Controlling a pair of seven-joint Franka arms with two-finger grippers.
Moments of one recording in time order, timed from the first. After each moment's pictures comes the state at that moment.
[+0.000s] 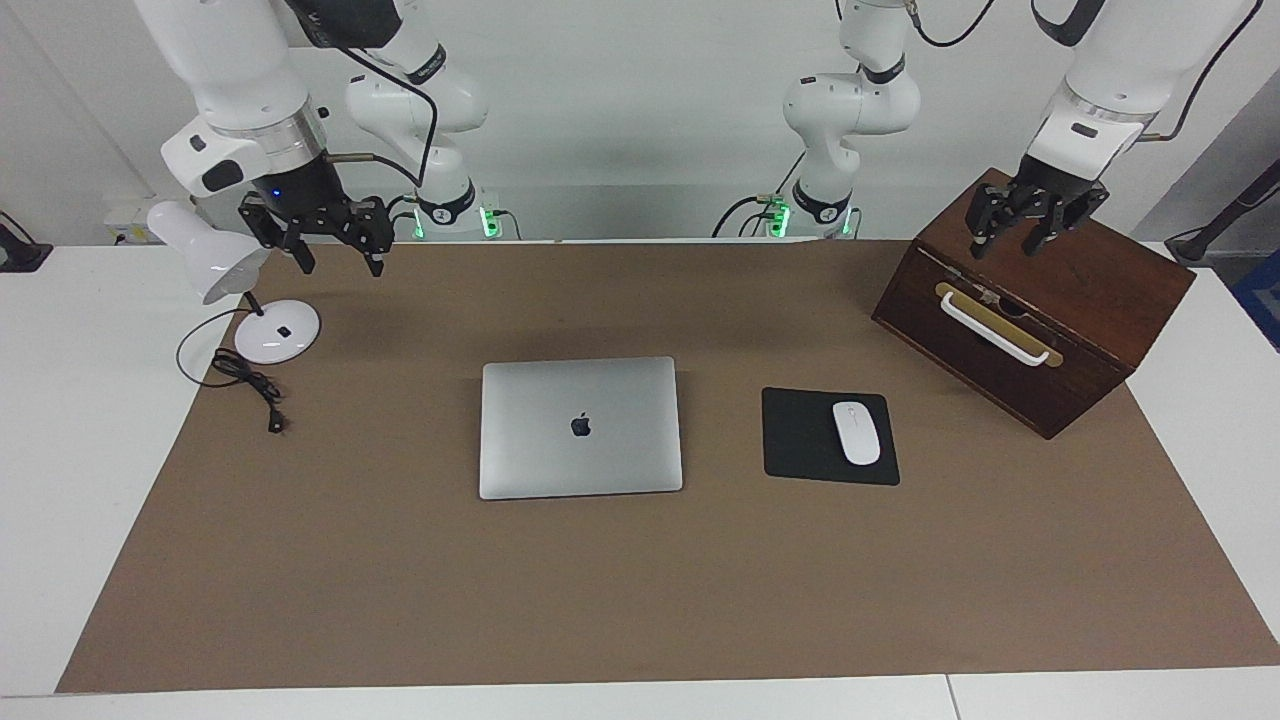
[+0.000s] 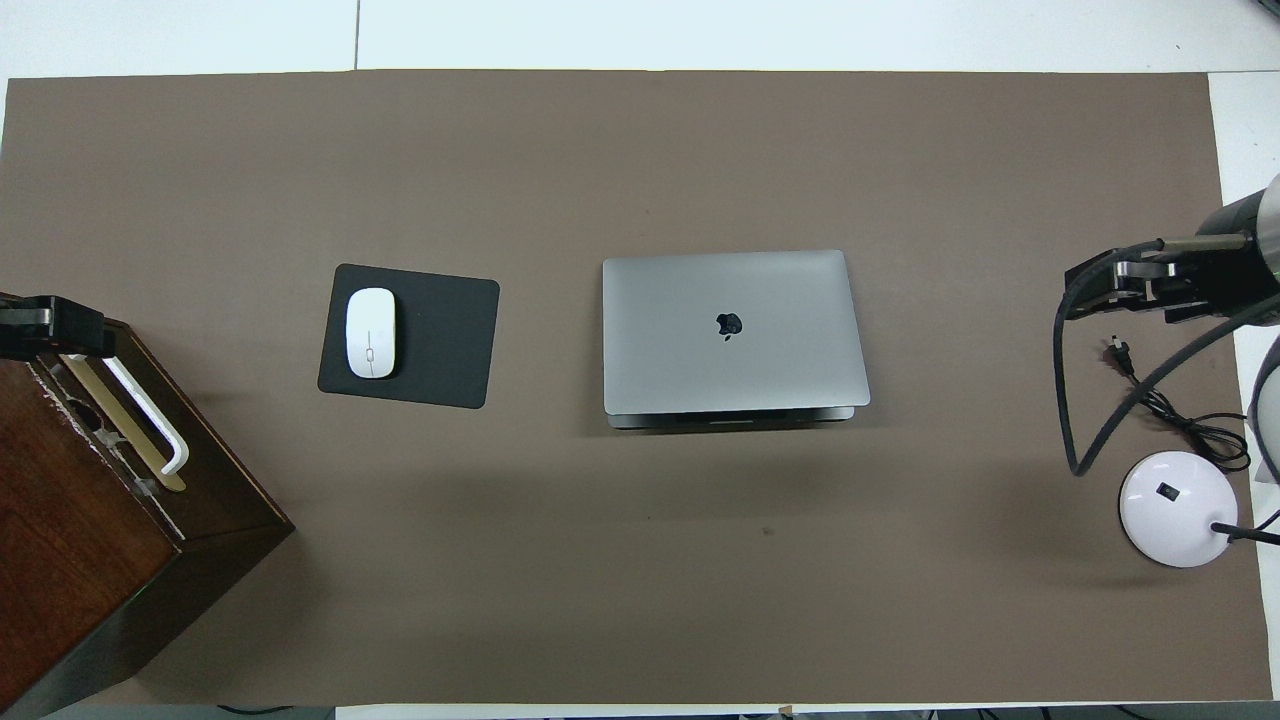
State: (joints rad) left arm -0.09 -0.10 0.05 -1.64 0.02 1.56 0.00; right arm 0.02 -0.01 0.07 -1.56 -0.02 1.53 0.15
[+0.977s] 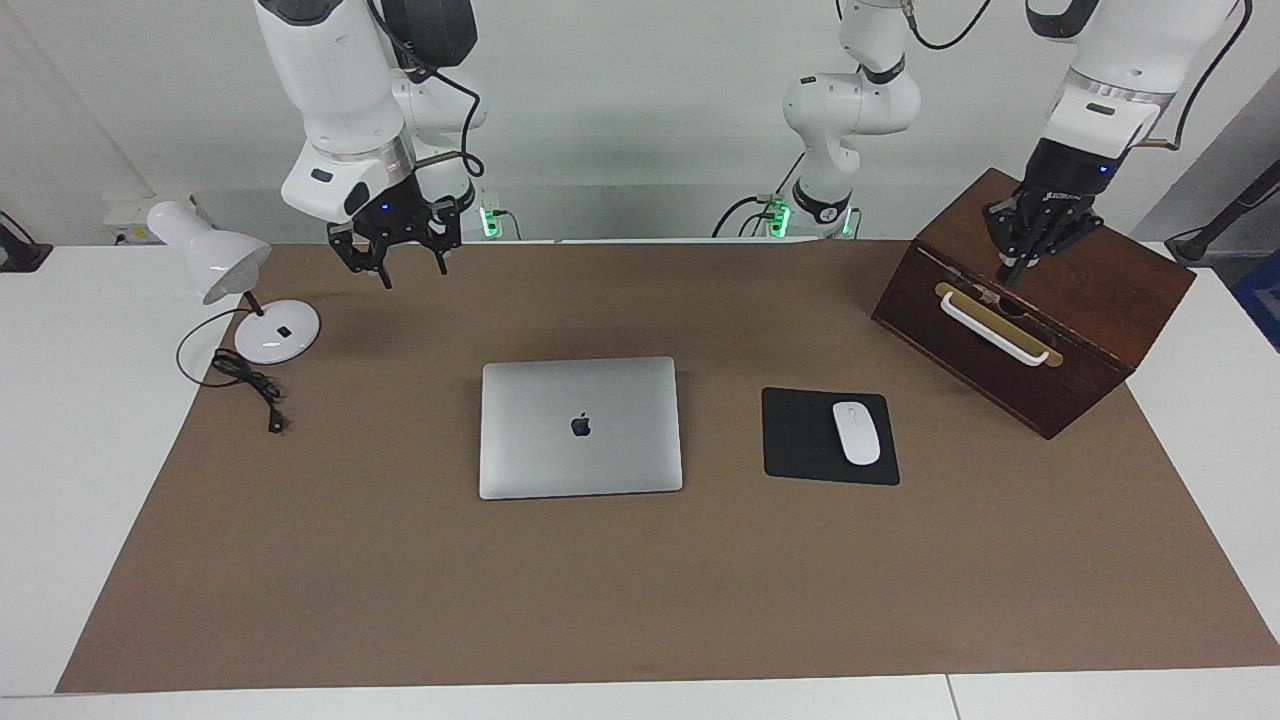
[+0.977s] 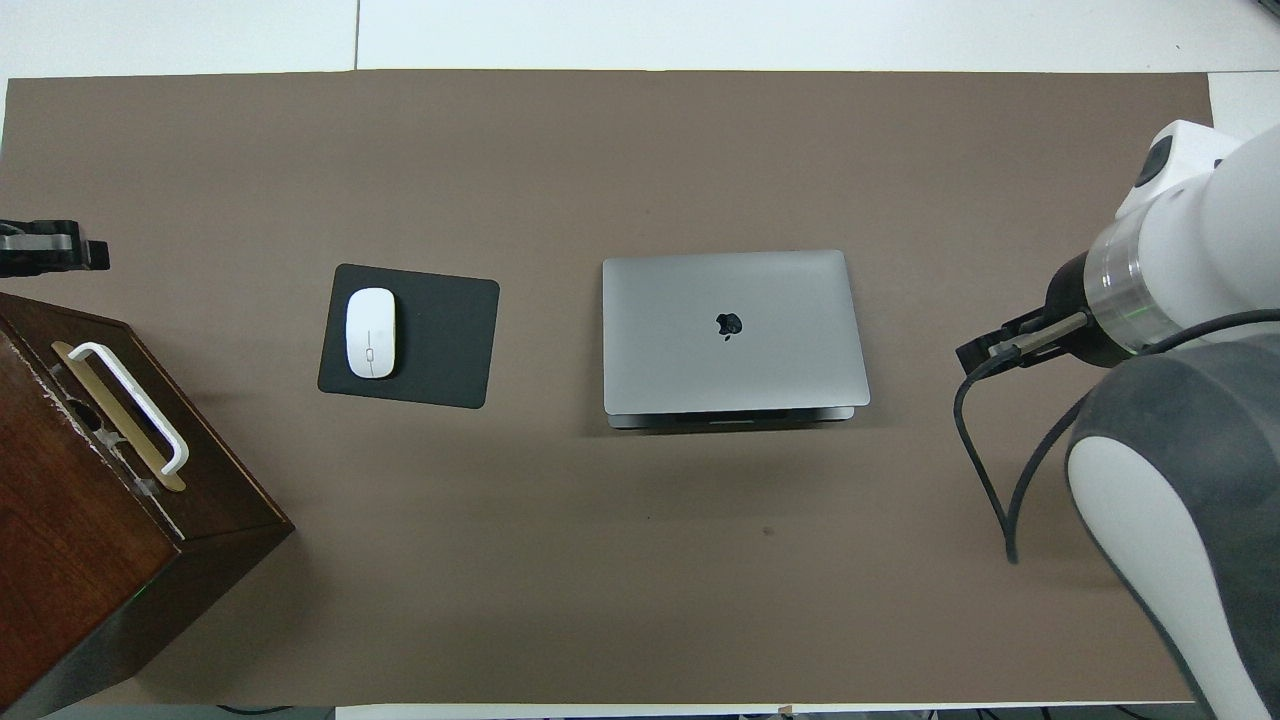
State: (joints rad) left arm -0.10 -0.09 0.04 -1.66 -0.09 1.81 -0.01; right arm 0.03 -0.04 0.17 -1.67 -0.02 1.58 -0.12
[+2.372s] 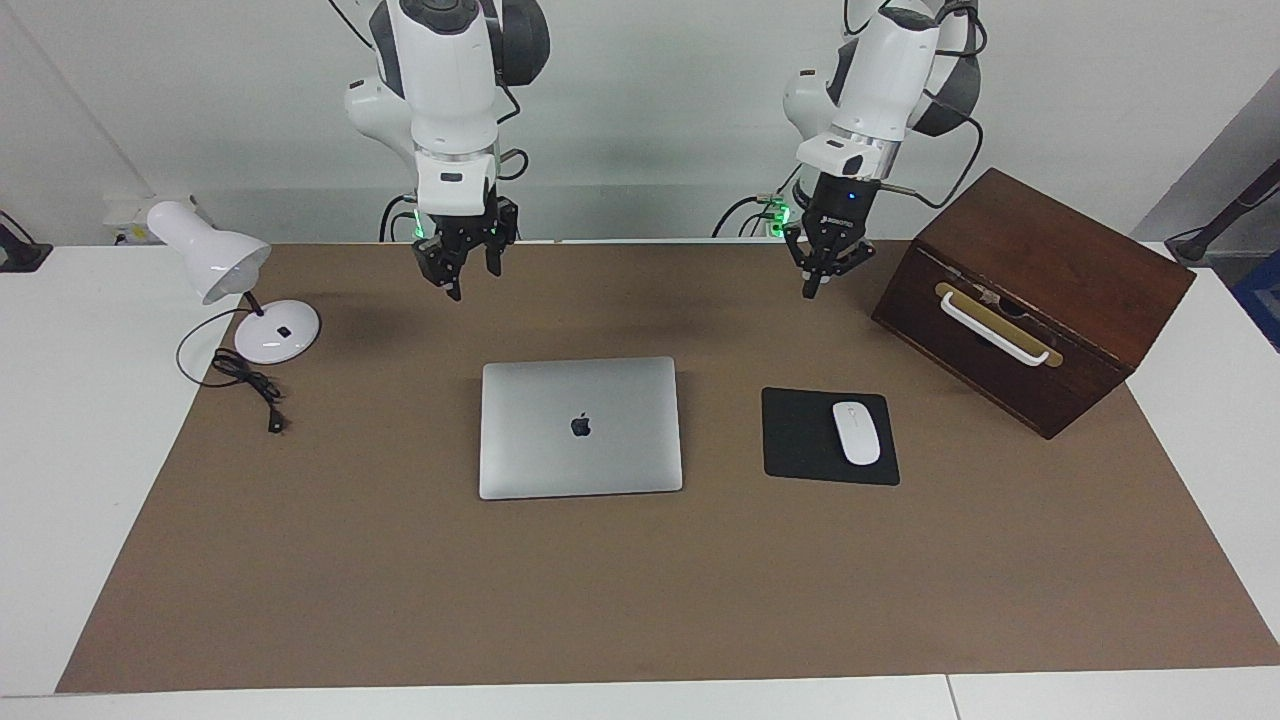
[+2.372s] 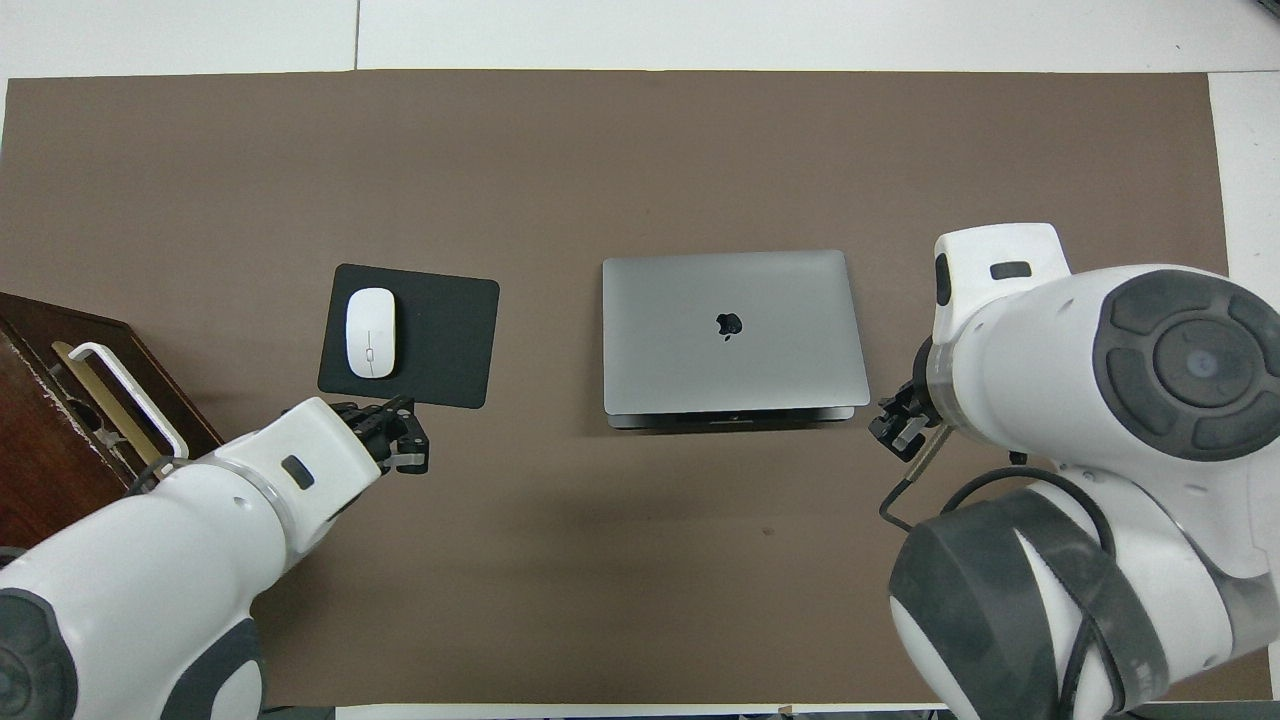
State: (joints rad) left arm -0.36 -0.45 -0.10 -2.46 -0.11 2.46 -0.13; right arm 0.20 -0.14 0.16 -1.94 -0.10 1.85 -0.48
